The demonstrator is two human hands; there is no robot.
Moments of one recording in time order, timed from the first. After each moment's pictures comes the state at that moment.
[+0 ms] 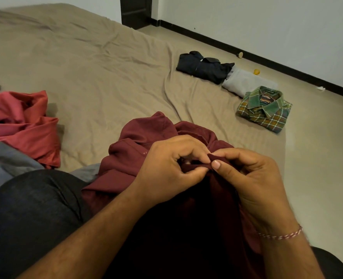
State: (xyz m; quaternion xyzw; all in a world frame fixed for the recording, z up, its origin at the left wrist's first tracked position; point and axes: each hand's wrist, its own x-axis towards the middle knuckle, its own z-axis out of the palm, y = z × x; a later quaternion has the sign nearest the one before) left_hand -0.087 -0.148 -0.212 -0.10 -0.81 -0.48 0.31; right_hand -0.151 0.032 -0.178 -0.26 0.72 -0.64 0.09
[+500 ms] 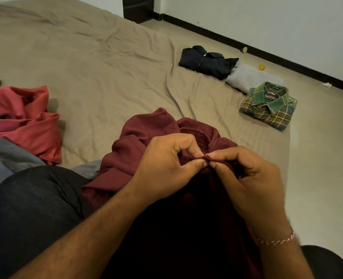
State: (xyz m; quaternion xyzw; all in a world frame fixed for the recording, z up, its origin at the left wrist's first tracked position) left_hand -0.089 -0.152 -0.214 -0.04 -0.82 -0.52 0.25; right_hand -0.147 0.031 -0.185 -0.37 0.82 -0.44 -0.09
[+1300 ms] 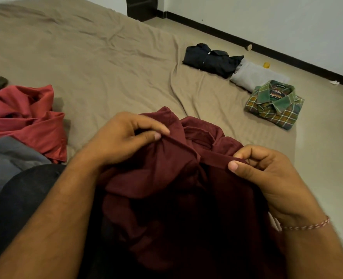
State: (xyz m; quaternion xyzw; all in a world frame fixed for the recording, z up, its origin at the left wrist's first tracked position) left_hand -0.082 -0.250 -0.206 0.02 -0.87 -0.48 0.14; right_hand -0.175 0.047 -0.175 -0.17 0.73 -0.62 0.24
